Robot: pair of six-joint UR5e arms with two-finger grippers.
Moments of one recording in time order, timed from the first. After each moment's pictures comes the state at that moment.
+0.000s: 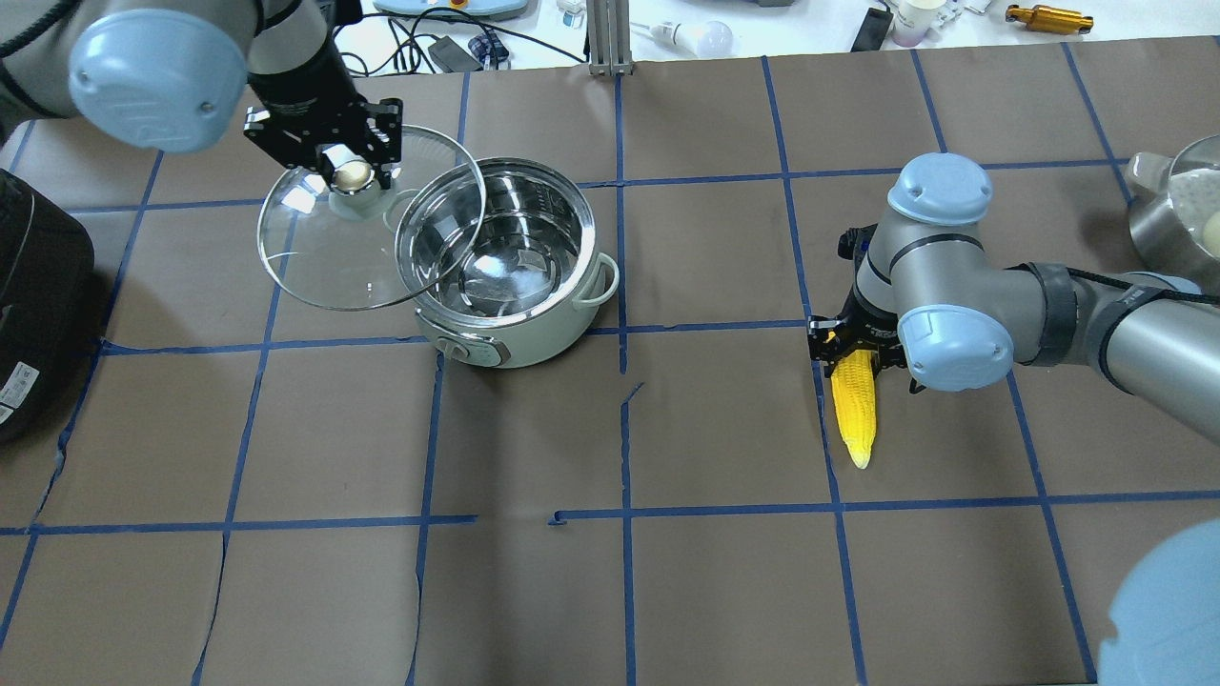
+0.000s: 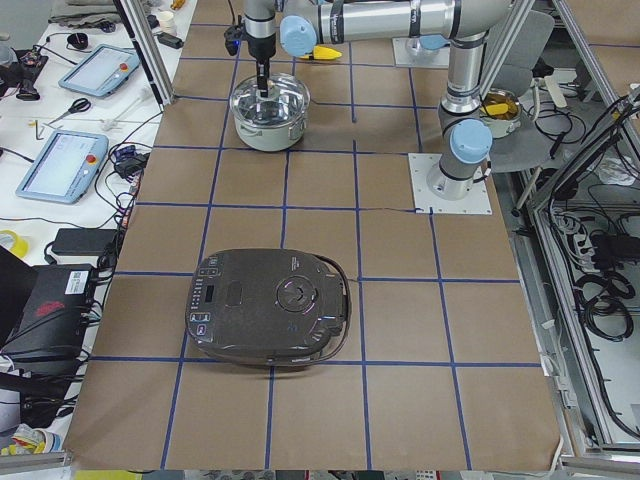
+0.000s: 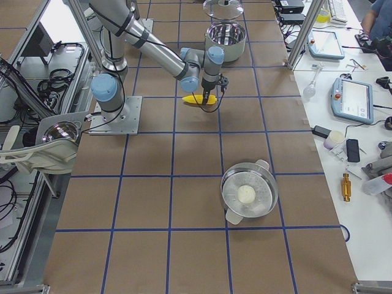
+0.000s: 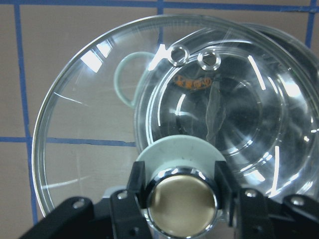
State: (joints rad) left arm -1.52 -1.81 -1.48 -1.38 1.61 -0.01; right arm 1.48 -1.27 2.05 -2.25 -1.58 0.07
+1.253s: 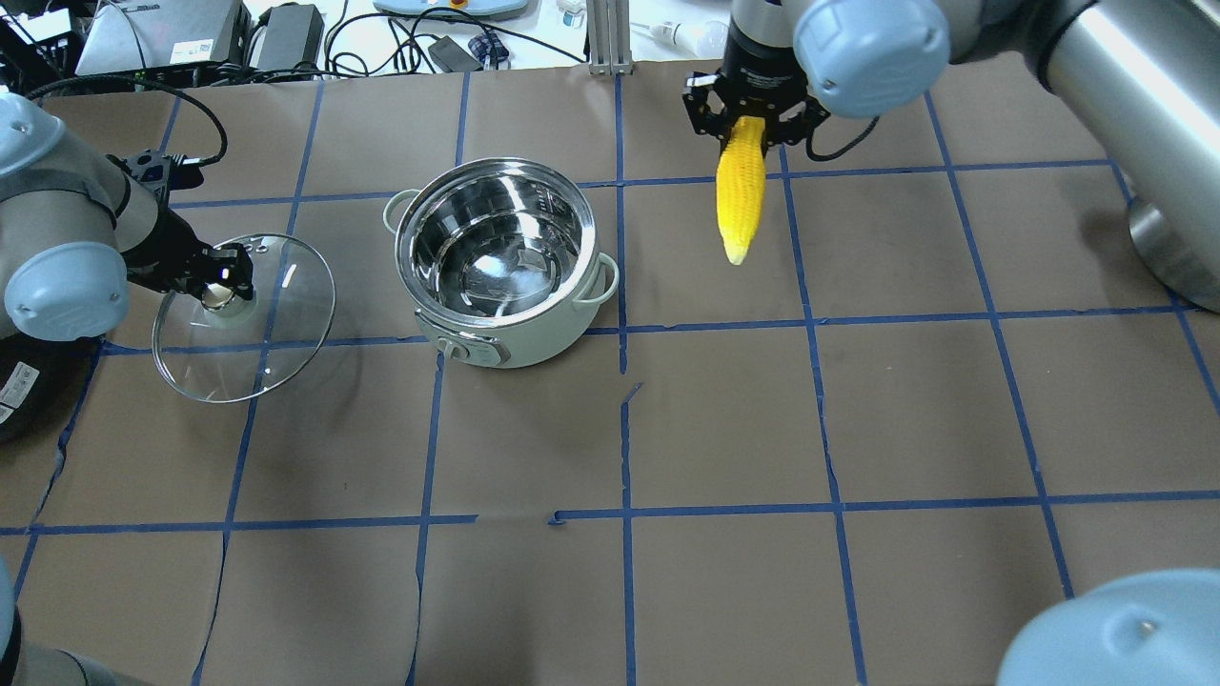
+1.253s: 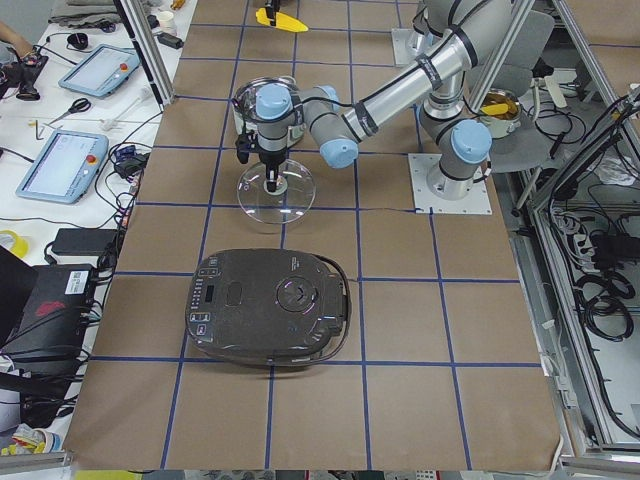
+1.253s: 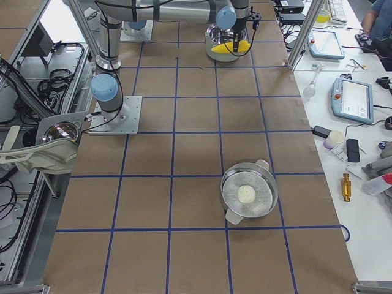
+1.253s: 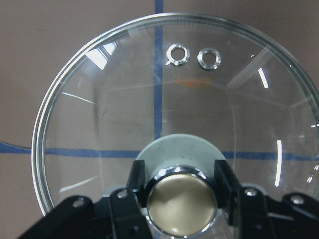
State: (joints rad) left arm -1.14 -1.87 -1.89 -0.85 1.54 0.37; right arm 1.78 -1.17 1.27 -1.78 -1.57 0.41
